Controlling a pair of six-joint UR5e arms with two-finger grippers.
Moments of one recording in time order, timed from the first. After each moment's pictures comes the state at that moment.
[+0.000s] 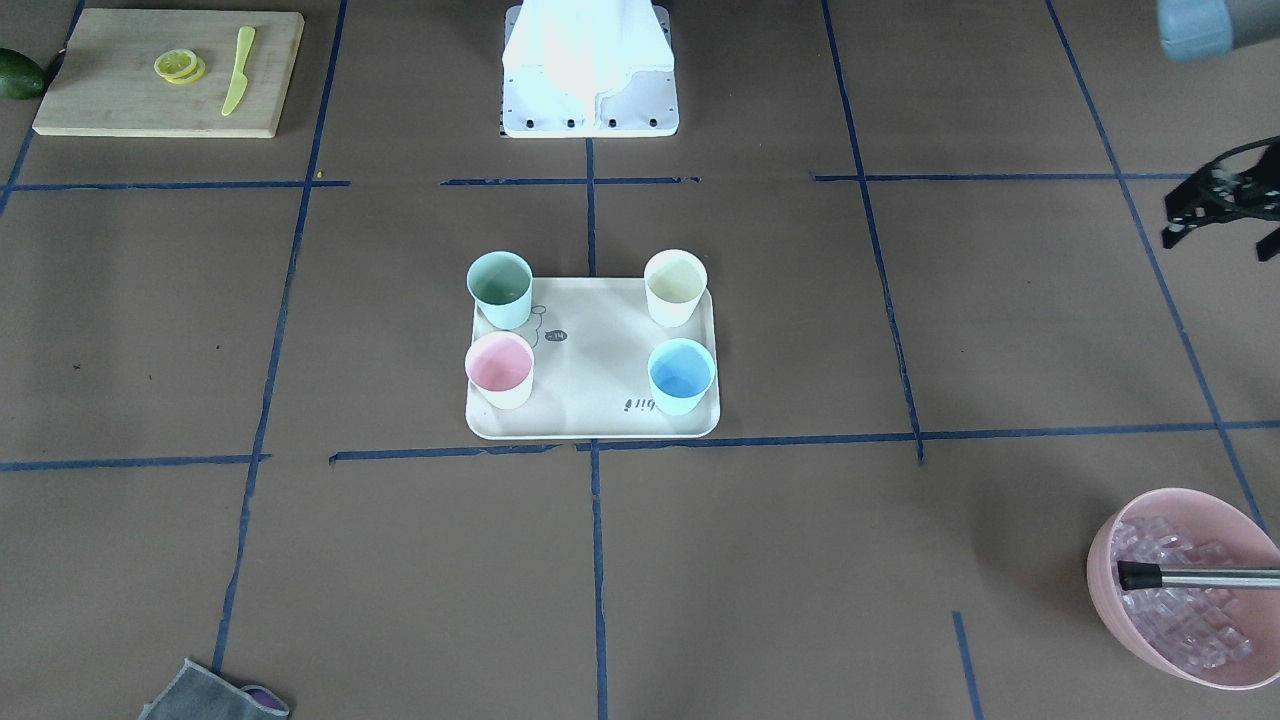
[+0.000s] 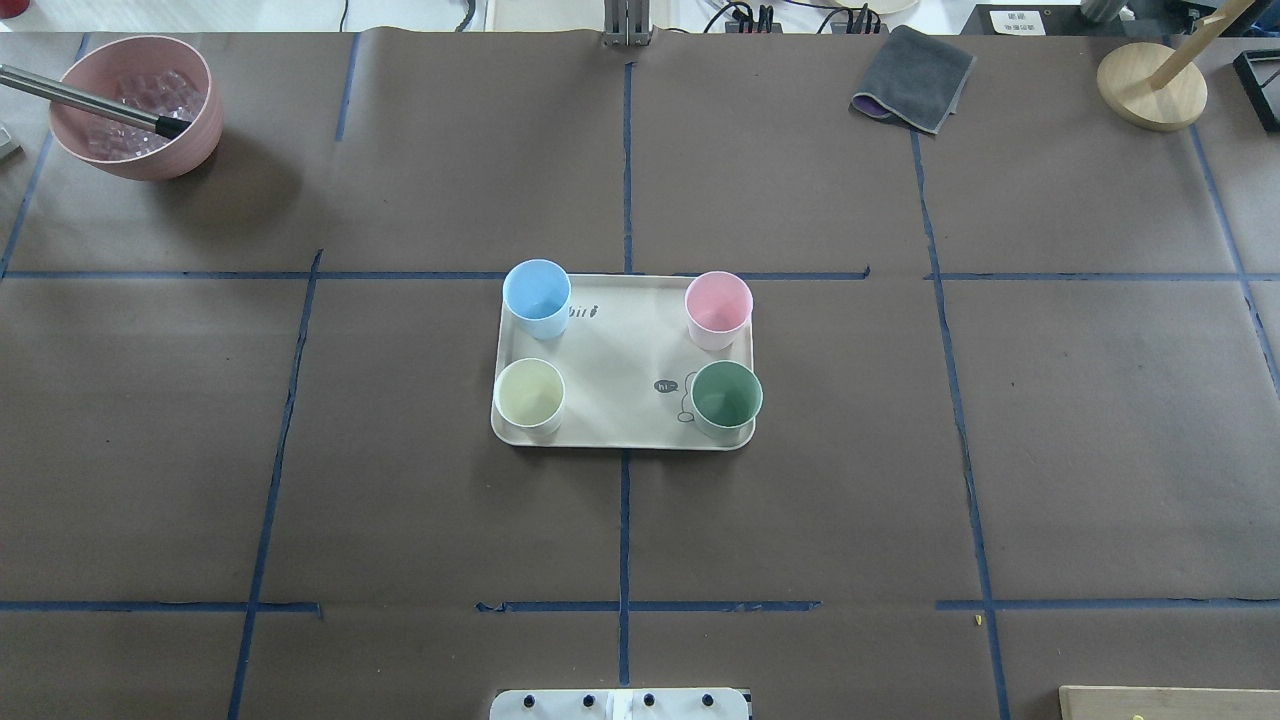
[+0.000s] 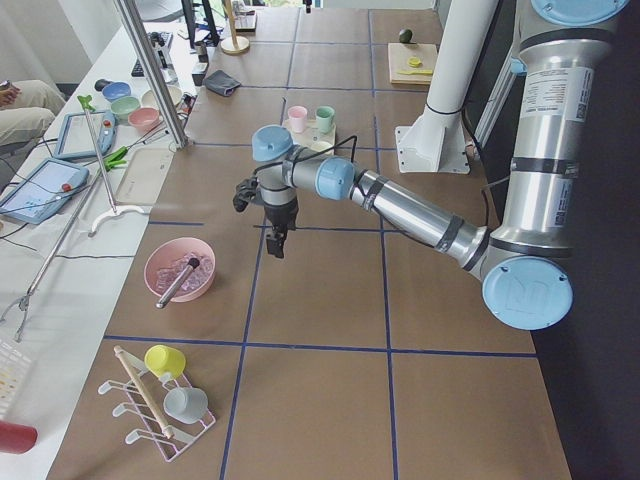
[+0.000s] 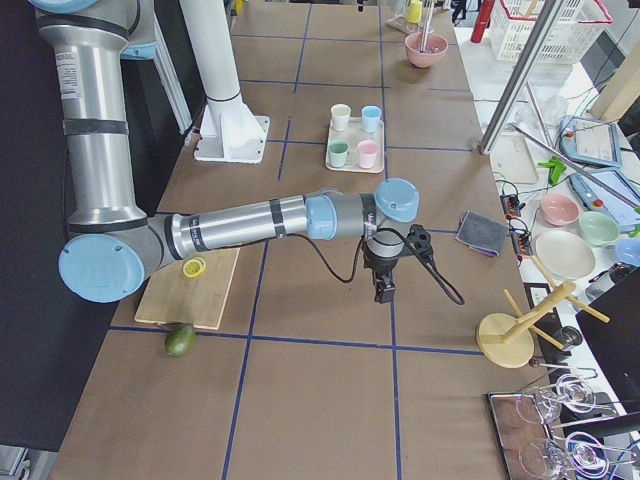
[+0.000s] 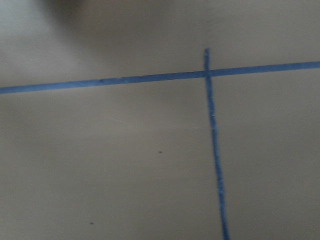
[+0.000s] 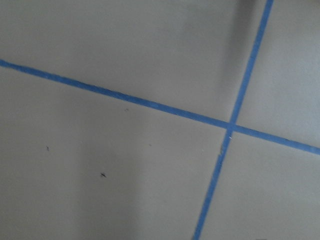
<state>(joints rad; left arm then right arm) -1.37 -1.62 -1.88 -1.39 -2.27 -0.01 1.48 -1.54 1.73 -1.72 2.32 -0.20</state>
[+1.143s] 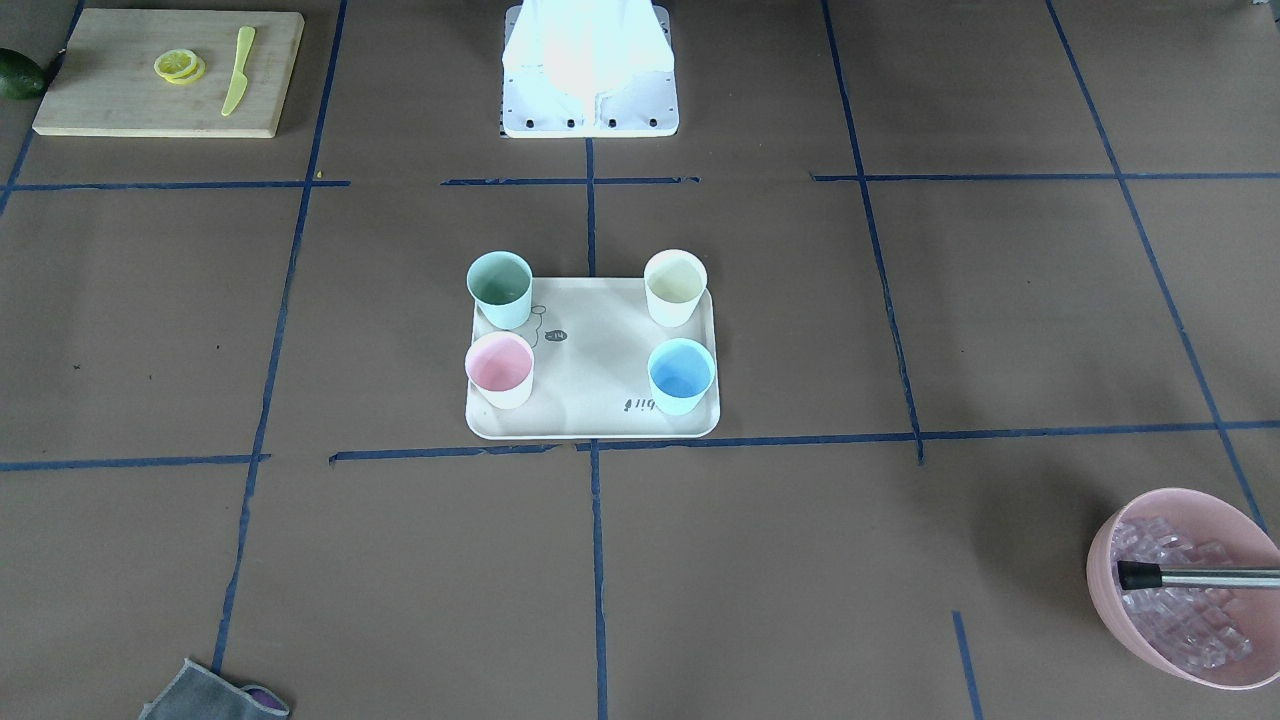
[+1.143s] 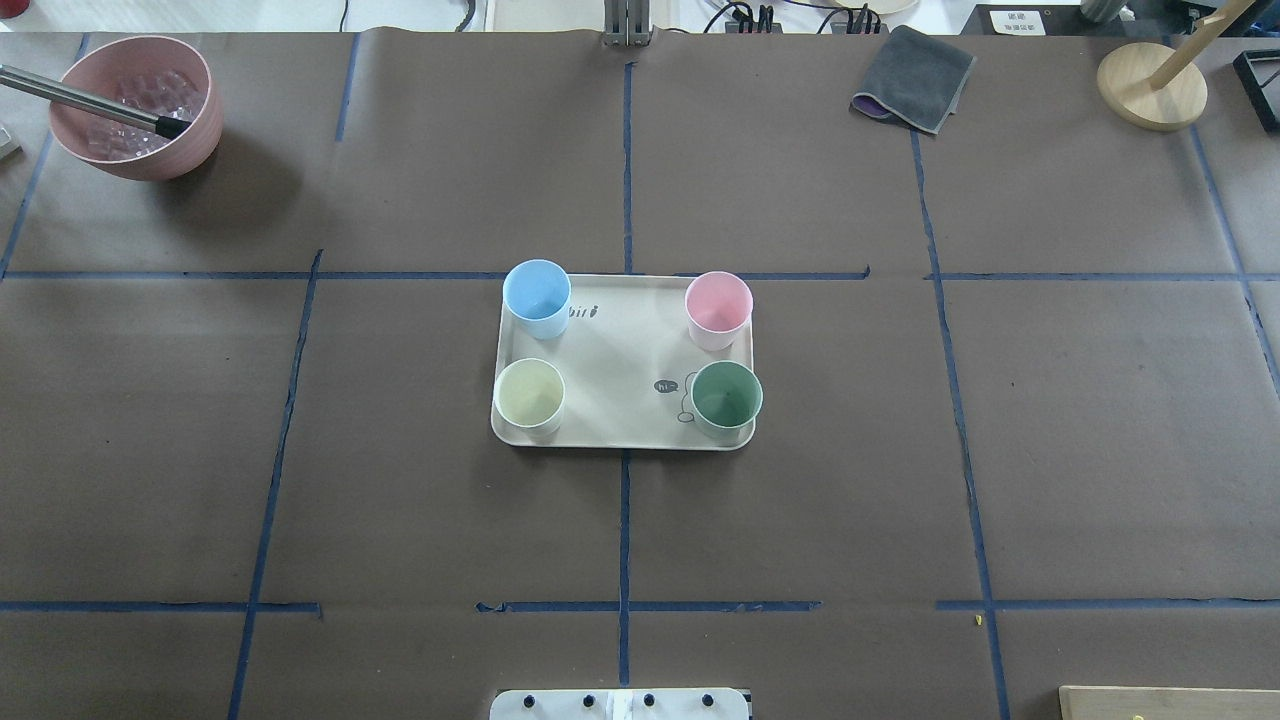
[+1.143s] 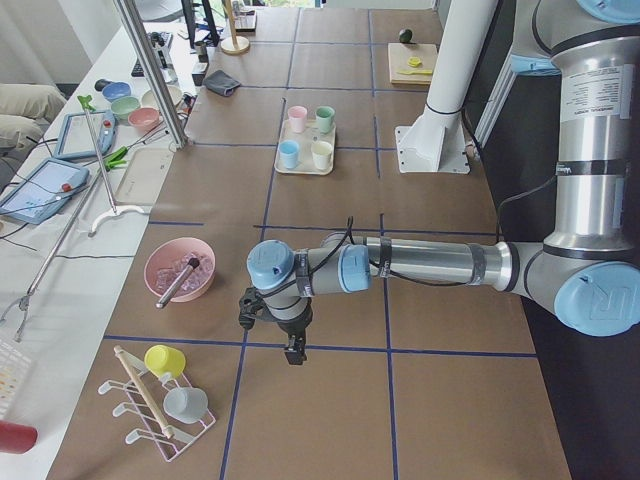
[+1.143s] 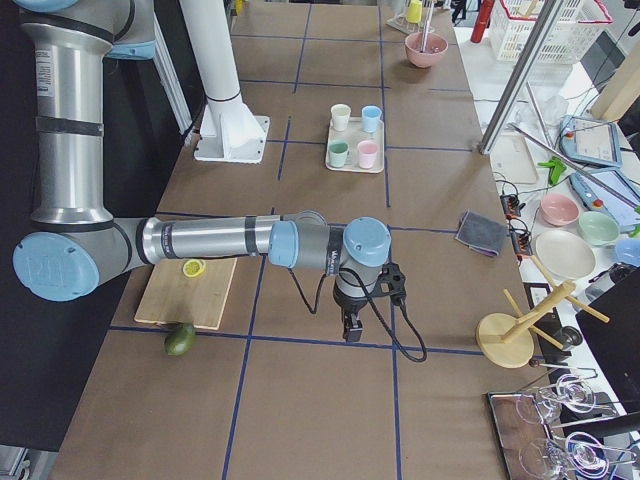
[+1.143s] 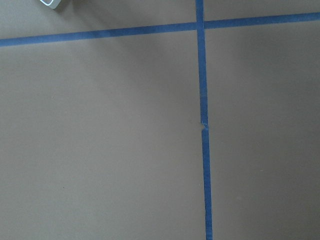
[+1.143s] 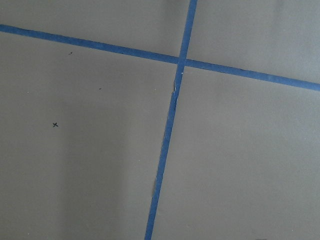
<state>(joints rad) -1.53 -1.49 -1.69 -1.39 -2.31 0.13 1.56 -1.63 1.74 -1.75 2.31 -0.22</state>
